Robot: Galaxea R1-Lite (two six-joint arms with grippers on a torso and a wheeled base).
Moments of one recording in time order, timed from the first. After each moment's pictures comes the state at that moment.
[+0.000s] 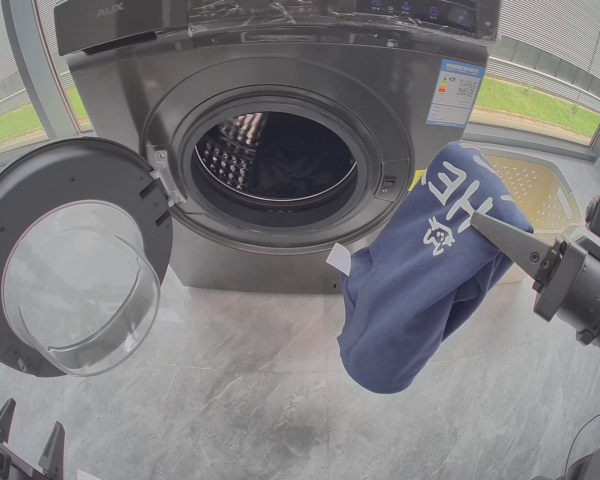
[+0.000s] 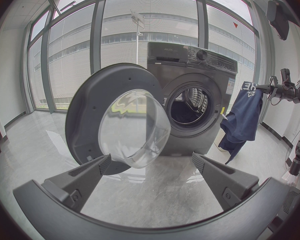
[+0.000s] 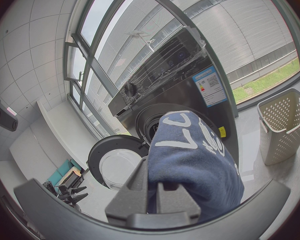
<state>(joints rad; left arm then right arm) 0.00 0.02 -0.02 0.00 0.00 -0.05 0.79 1.23 -0.53 -0.85 -0.08 0.35</state>
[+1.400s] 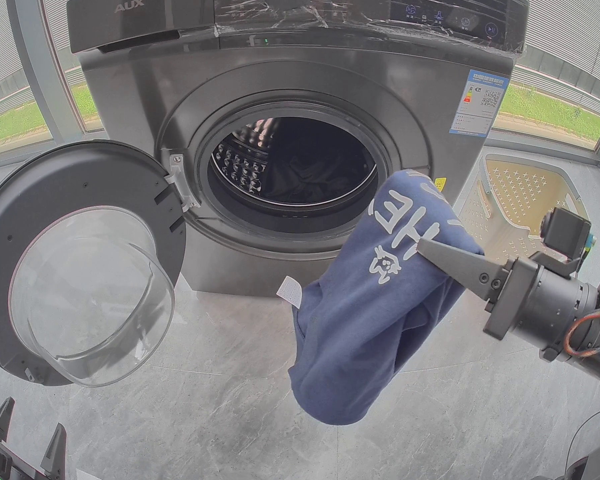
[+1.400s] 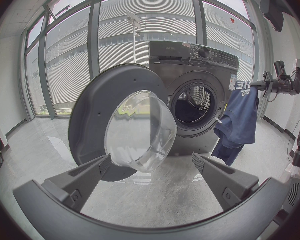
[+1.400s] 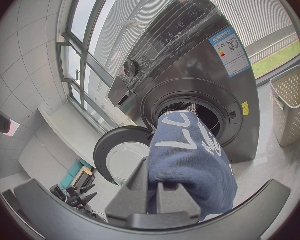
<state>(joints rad) 0.00 0.02 -0.02 0.00 0.00 0.01 0.86 1.35 -0.57 -0.85 -0.08 0.46</state>
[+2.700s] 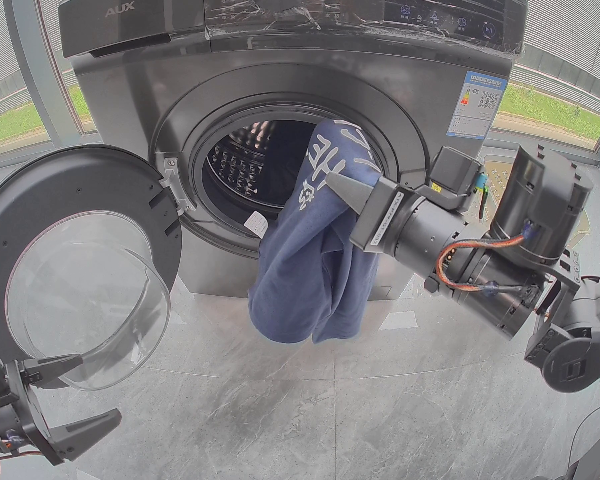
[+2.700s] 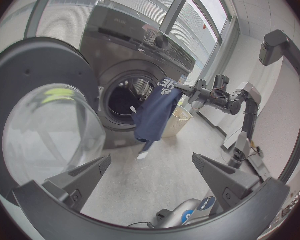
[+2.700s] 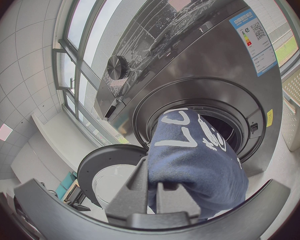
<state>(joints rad) -0.11 0.69 -0.22 -0.28 -0.55 -0.05 0.86 1.71 -0.91 -0.97 -0.17 0.46</state>
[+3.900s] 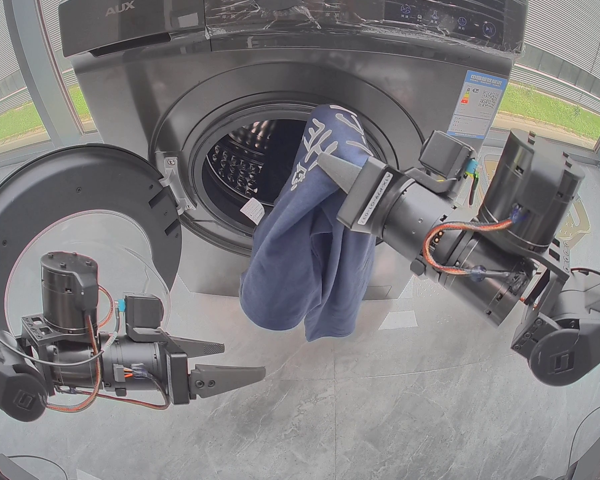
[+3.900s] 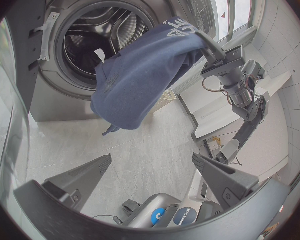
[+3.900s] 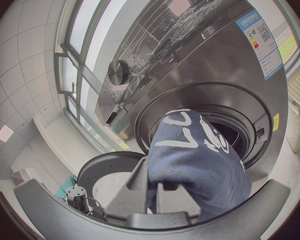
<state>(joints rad) -0.45 1.52 -0.47 -0.59 -0.57 -0.25 0.86 1.75 -0.97 -1.00 -0.17 0.46</state>
